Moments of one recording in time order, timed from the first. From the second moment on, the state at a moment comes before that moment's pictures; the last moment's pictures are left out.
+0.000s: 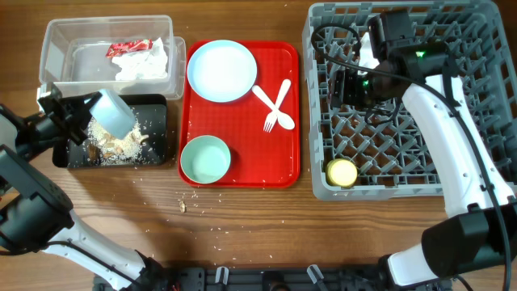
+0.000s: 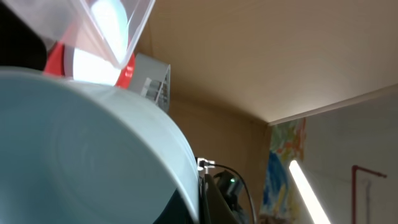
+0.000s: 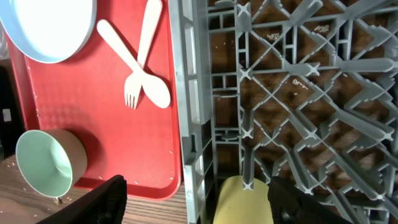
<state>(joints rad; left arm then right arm) 0.72 2.07 1.49 -1.47 1.49 0.19 0.18 1.68 1.61 -1.21 -0.19 0.28</state>
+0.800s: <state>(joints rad) 0.33 1.99 1.61 -1.66 1.52 0.50 0.18 1.68 1.61 -1.22 -0.19 0.28</state>
